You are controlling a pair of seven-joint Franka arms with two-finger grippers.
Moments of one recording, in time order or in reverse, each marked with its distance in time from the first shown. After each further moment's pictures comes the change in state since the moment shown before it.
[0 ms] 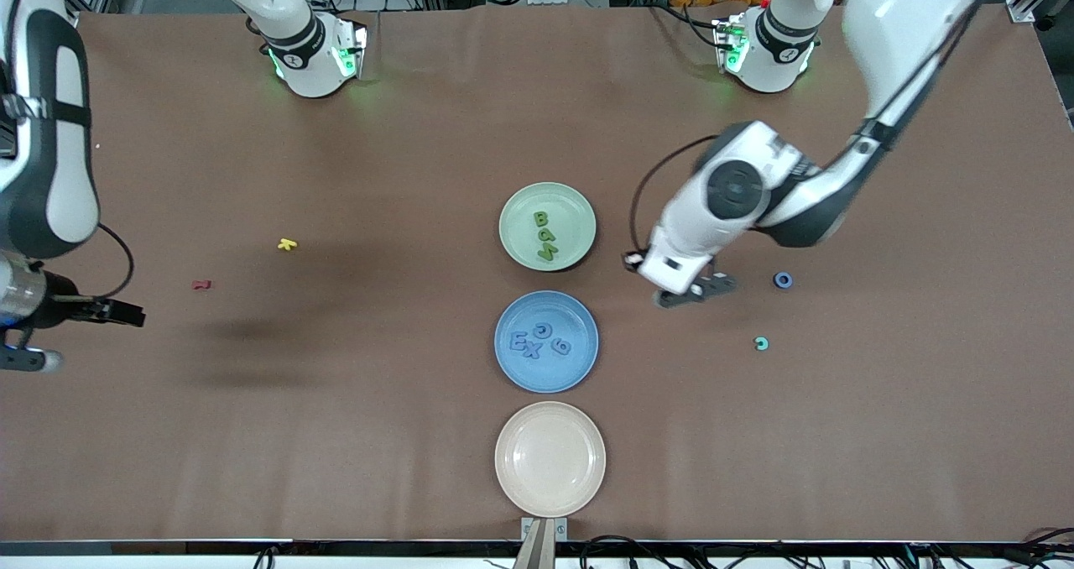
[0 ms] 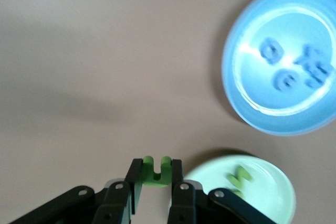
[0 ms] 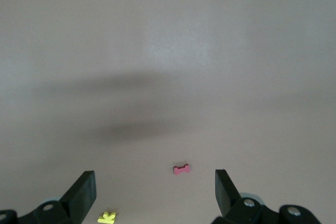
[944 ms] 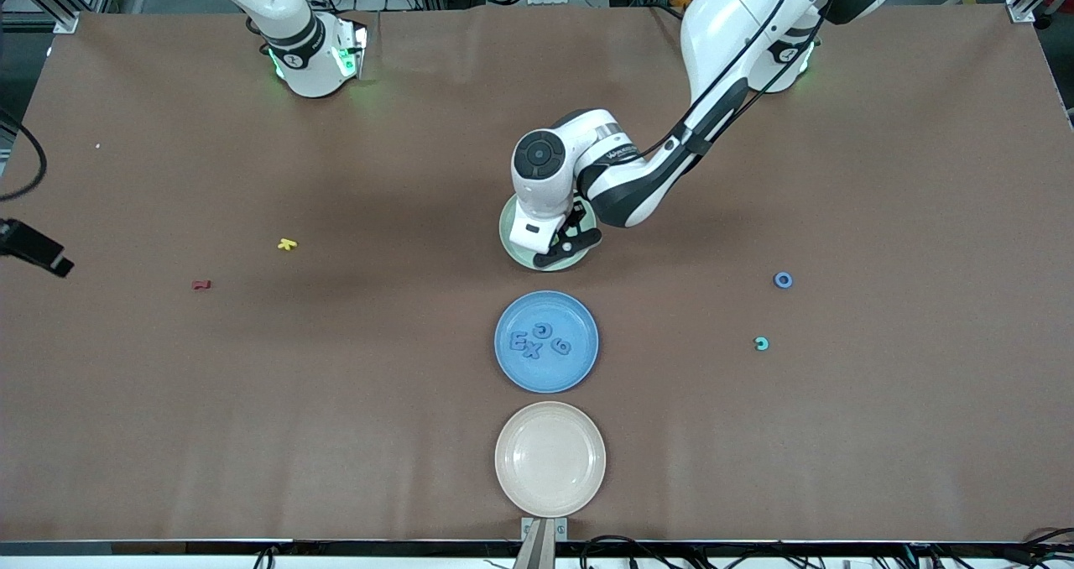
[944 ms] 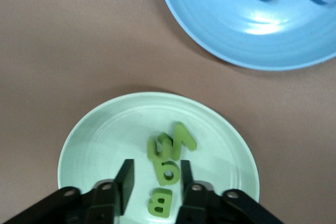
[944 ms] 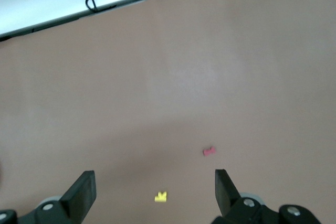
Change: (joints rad) left arm -0.638 0.168 0.367 0.218 -0.001 0.002 -0.420; right arm 0.064 -0.300 0.009 0.019 0.003 -0.139 0.231
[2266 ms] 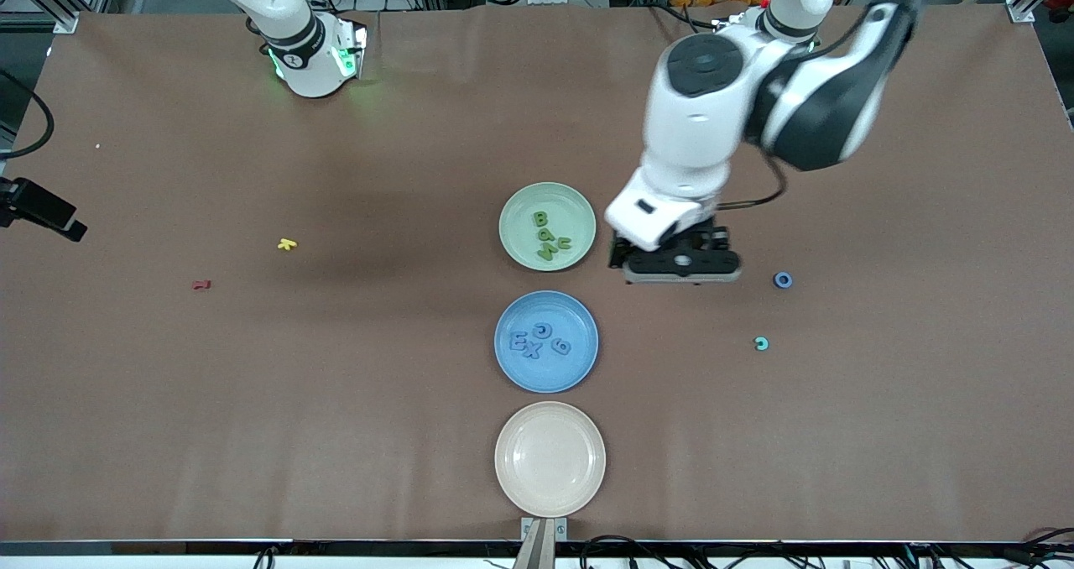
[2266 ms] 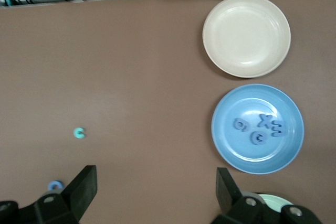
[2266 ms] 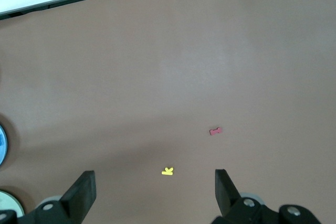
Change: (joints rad) left arm 0.199 -0.387 0.104 0.086 -0.008 -0.153 0.811; right arm 0.037 -0.042 0.015 0.029 0.000 -0.118 0.000
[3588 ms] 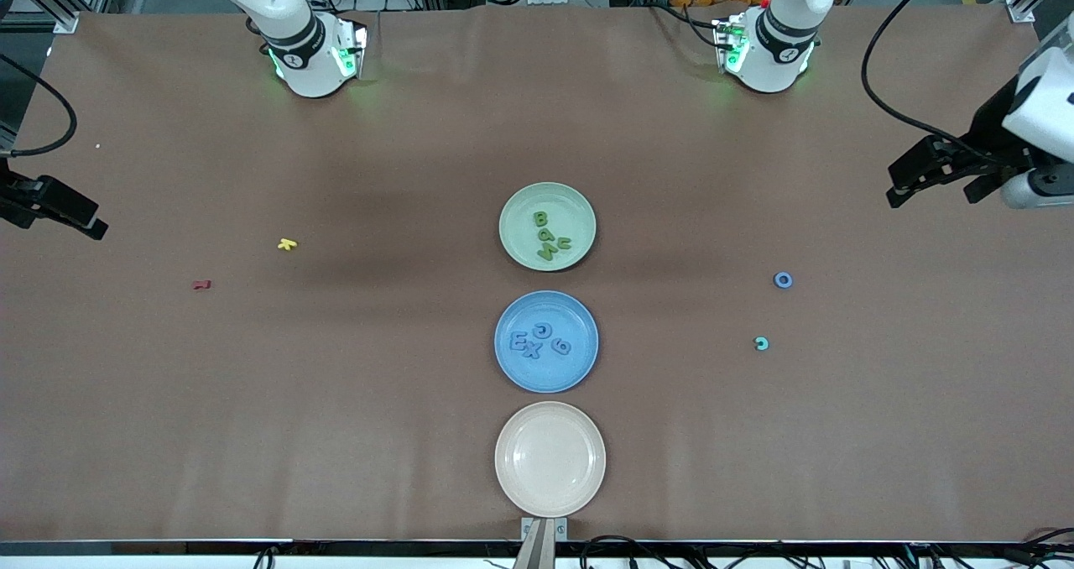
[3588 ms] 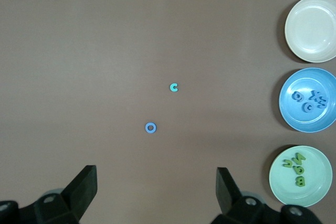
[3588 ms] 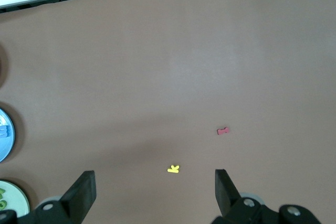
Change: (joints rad) left arm 0.202 -0.336 0.303 -0.014 -0.356 -0.363 0.447; right arm 0.002 -0.001 0.038 0.001 0.000 -0.006 0.000
